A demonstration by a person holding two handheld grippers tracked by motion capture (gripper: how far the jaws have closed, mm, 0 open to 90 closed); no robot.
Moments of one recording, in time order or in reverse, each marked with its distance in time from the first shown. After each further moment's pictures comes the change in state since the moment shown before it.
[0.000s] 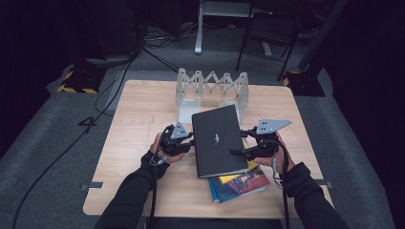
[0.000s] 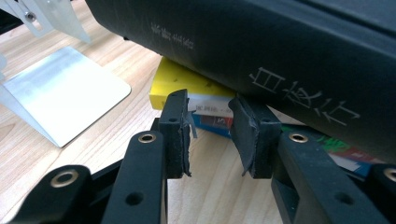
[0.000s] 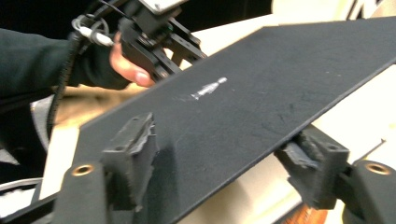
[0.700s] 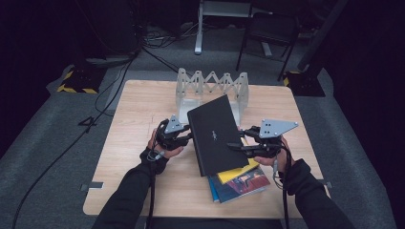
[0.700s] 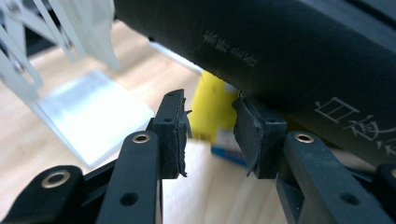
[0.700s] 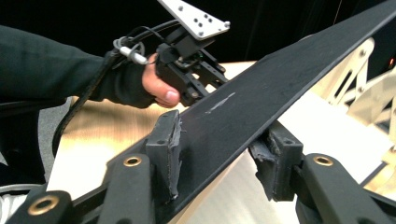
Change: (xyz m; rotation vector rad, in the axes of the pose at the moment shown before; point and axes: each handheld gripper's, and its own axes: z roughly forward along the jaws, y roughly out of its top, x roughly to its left) left arm 0.017 0.017 -0.013 -0.151 0.017 -0.065; right arm 0.026 0.024 -0.016 -0.104 -0.007 -0.190
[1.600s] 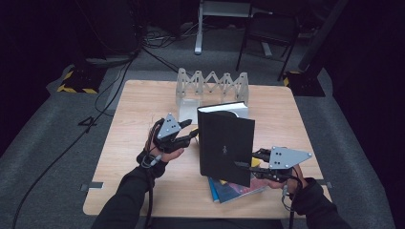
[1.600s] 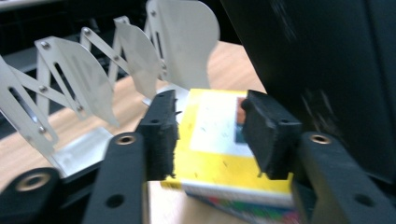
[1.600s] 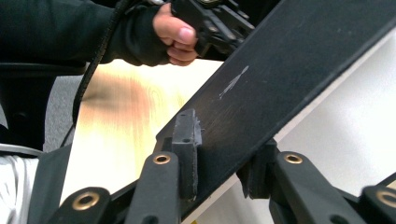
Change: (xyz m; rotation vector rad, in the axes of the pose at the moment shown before) left arm -0.038 0.024 -0.053 -0.099 0.004 0.071; right arm 0.056 -0.017 -0.028 0.007 -0.045 -0.141
